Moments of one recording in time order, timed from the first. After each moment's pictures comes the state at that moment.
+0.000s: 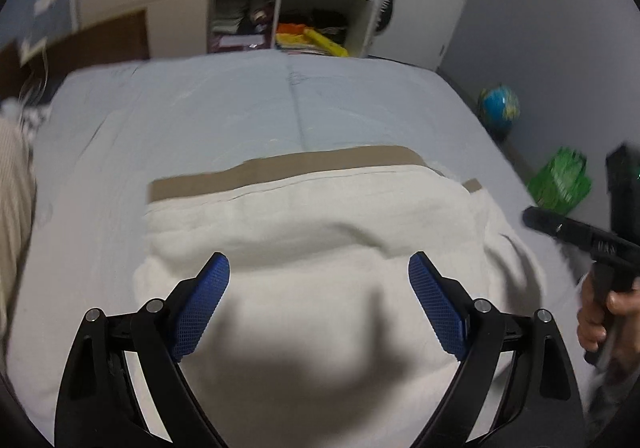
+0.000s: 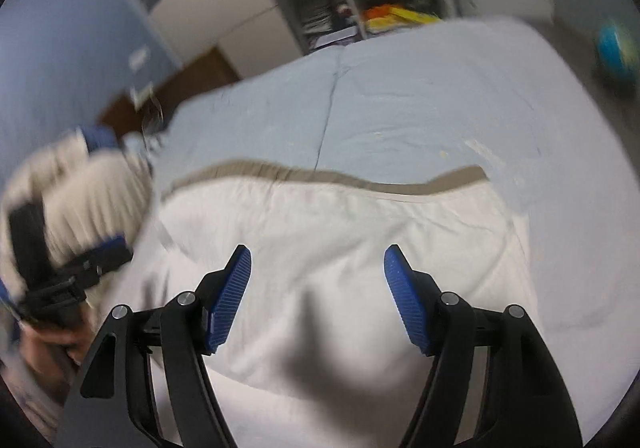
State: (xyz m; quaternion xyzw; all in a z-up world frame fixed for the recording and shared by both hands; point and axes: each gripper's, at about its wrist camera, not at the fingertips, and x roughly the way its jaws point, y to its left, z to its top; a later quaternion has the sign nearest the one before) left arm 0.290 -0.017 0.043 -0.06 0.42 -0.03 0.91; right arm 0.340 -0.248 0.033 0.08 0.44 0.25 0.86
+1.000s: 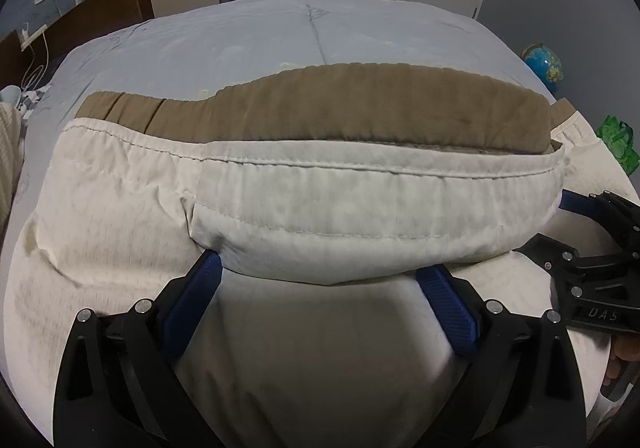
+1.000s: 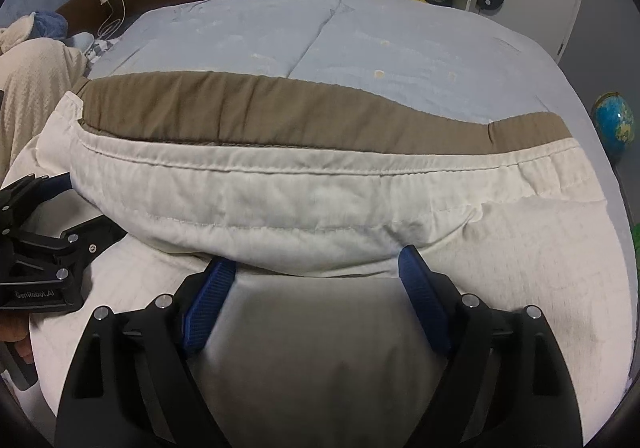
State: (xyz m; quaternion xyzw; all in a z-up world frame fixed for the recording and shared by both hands) left arm 0.334 -0.023 -0.089 -0.04 0.47 0.02 0.88; right arm 0.373 -0.171 -0.095 -0.08 0.46 0.19 0.86
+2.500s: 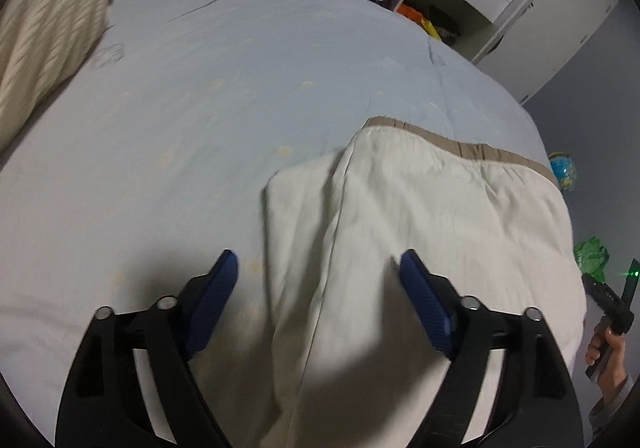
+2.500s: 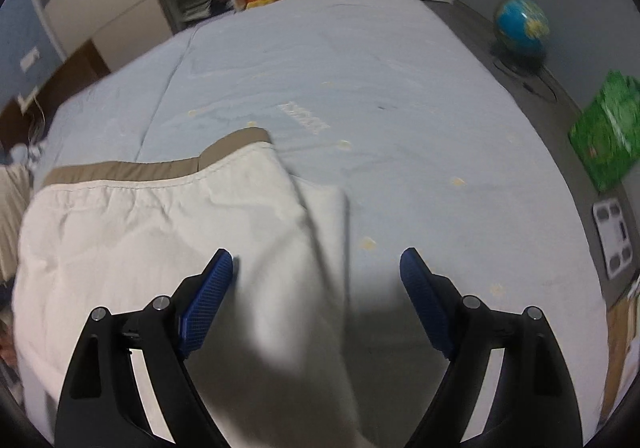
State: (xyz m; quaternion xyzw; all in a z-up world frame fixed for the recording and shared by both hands) left arm 0.251 0.174 -0.055 -0.26 0.46 0.08 0.85; right arm 0.377 -0.366 -0.057 0.07 0.48 0.06 0.87
